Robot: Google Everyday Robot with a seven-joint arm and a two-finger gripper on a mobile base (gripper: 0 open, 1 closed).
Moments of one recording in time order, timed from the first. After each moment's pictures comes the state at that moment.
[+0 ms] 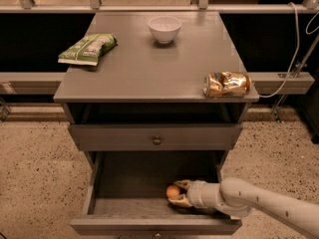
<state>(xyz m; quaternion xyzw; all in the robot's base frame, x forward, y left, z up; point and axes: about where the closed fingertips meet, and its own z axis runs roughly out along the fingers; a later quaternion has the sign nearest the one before) 0.514 -0.075 0.372 -0.52 0.72 0.22 0.39</state>
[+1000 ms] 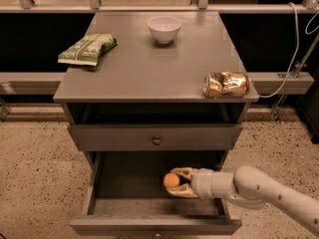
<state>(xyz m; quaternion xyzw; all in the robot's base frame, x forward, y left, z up) 0.501 -0.059 0.491 -0.55 0.65 0.25 0.46</state>
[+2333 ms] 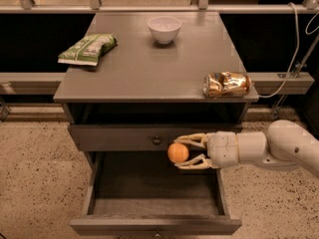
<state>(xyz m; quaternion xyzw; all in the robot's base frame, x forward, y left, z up) 0.481 -0.069 0.714 -0.65 0.49 0.25 0.52</state>
